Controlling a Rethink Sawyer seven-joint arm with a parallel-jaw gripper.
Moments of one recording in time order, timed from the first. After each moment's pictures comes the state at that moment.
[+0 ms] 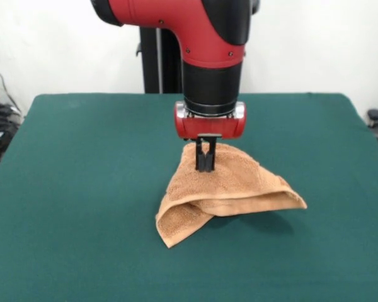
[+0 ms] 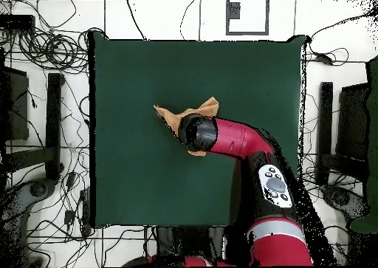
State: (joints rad) arm -0.23 -0.53 0.03 1.59 -0.04 0.45 1.58
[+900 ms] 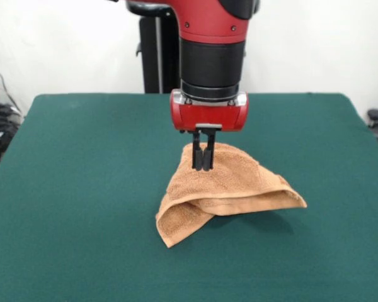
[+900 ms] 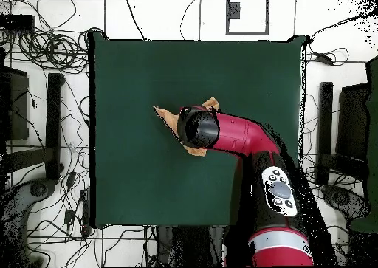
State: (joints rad) arm -0.22 -0.58 0.03 1.58 -0.04 0.41 1.58
